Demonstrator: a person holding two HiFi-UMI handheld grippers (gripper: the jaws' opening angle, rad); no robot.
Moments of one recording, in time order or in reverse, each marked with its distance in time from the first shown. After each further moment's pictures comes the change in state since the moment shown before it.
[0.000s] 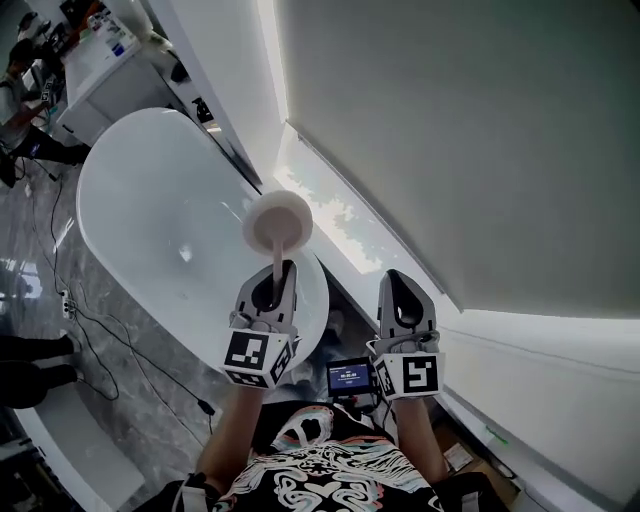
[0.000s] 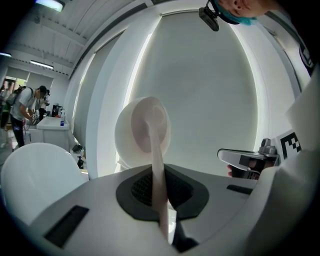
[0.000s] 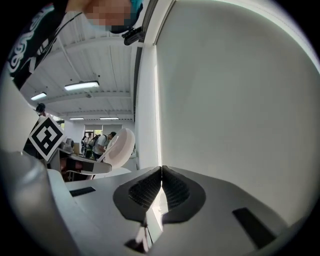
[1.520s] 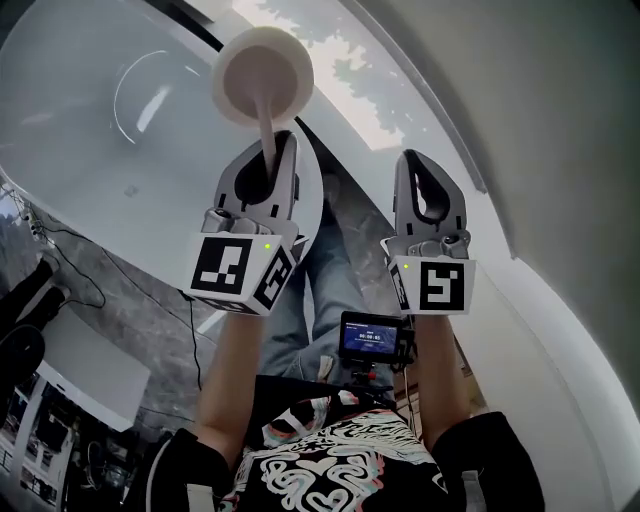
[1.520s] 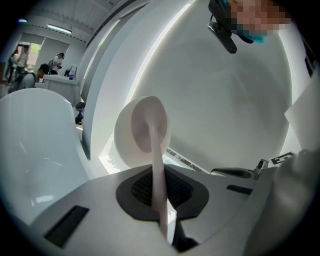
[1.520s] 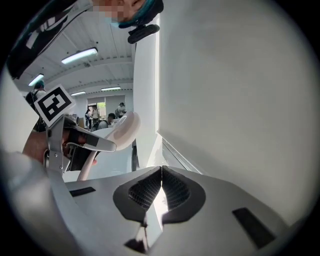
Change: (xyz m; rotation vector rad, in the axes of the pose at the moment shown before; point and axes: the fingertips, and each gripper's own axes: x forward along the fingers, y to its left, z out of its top) left arm 0.167 0.064 -0.203 -0.257 0.171 0.021; right arm 0.119 -0.057 -0.260 -0.079 0.324 0.051
